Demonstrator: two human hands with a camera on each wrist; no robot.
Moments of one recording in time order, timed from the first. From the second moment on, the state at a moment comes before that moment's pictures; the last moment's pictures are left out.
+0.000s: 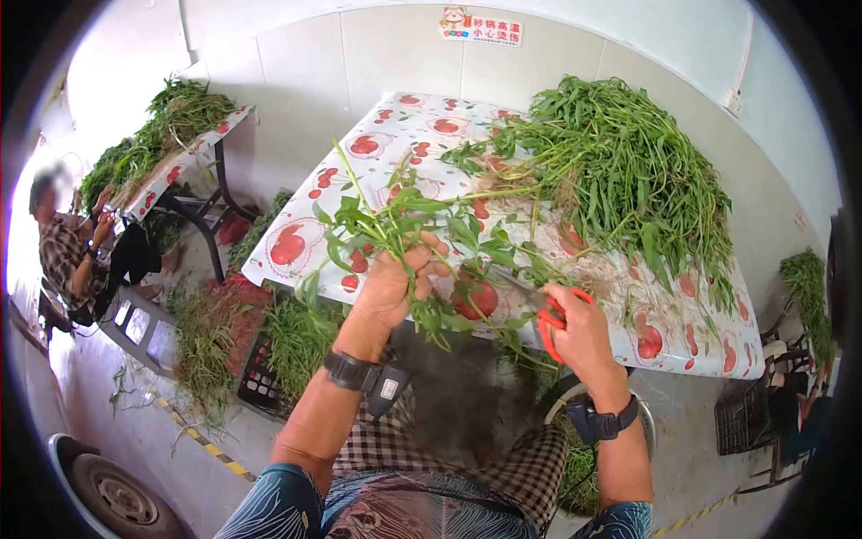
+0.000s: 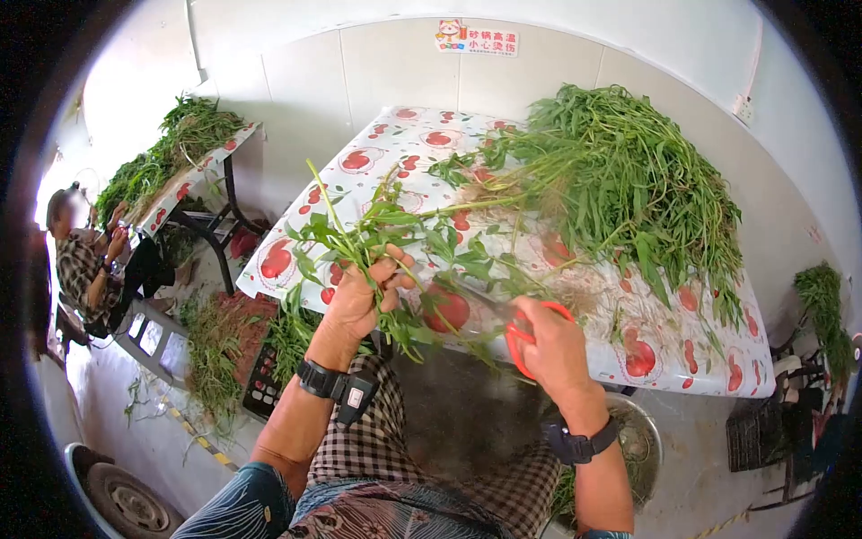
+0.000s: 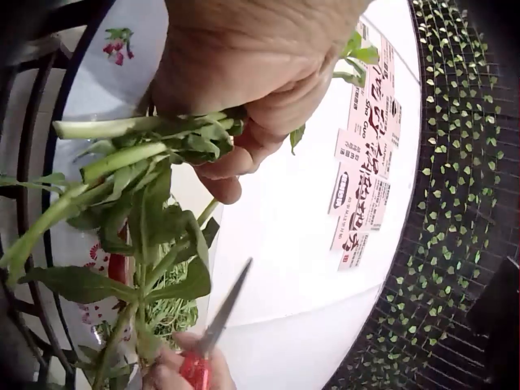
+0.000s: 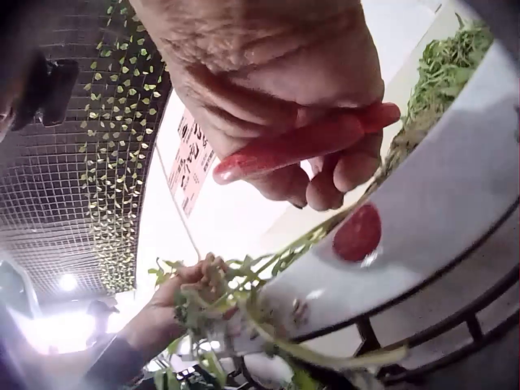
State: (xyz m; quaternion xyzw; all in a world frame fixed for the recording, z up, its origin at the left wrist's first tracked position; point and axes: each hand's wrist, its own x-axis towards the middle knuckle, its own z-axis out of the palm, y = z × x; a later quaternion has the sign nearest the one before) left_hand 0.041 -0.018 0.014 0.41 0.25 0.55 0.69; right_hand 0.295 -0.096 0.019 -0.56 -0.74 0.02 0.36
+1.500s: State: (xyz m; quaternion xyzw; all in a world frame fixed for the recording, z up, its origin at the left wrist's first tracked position) left_hand 0.049 -0.044 0.038 0.27 0.20 0.60 0.73; right_hand 0.297 -0.155 0.024 -0.41 -0.45 0.60 0.51
